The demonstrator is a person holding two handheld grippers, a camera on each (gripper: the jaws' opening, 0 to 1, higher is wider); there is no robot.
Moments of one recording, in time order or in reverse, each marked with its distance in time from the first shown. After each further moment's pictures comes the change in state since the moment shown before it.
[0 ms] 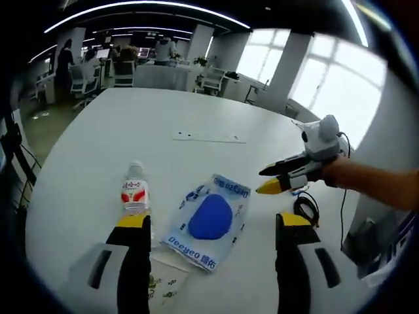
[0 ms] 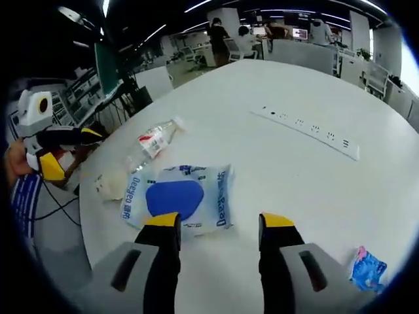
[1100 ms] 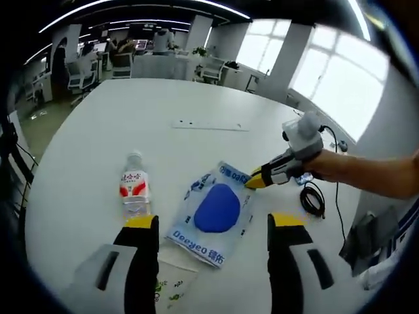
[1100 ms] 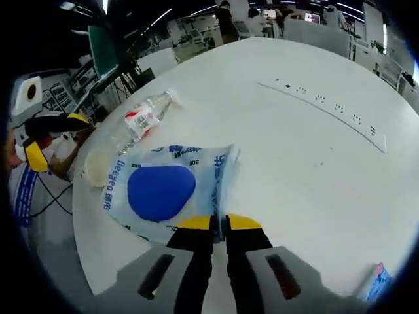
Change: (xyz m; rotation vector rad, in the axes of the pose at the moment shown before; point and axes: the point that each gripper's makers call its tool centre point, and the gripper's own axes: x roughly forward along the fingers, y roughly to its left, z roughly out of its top) left arm 0.019 0.007 -0.017 0.016 0.083 0.007; right arm 0.046 -0.014 -0.026 -0.022 0.110 0.051
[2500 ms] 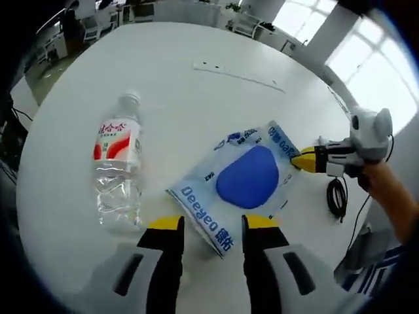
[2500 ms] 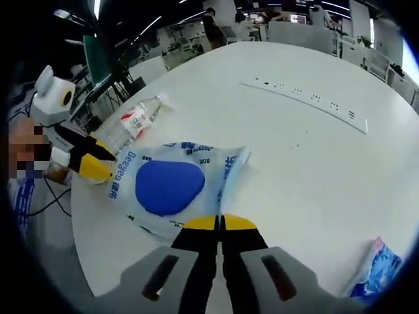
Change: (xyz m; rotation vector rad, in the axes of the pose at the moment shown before) left arm 0.070 0.013 -0.045 -0.181 0.317 0.125; right arm -0.023 -0.010 -0.017 0.063 -0.044 -0.040
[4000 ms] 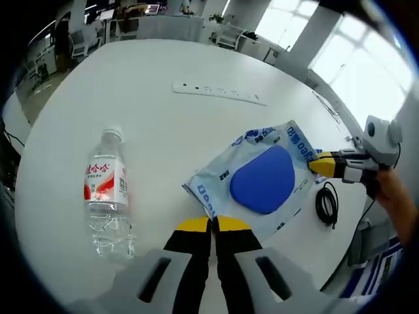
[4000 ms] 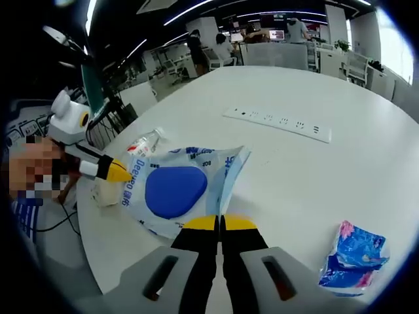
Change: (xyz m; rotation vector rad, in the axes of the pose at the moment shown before) left arm -0.017 -0.028 0.042 0.091 -0.117 -0.083; right arm -0.077 -0.009 0.022 0.094 -0.173 -0.092
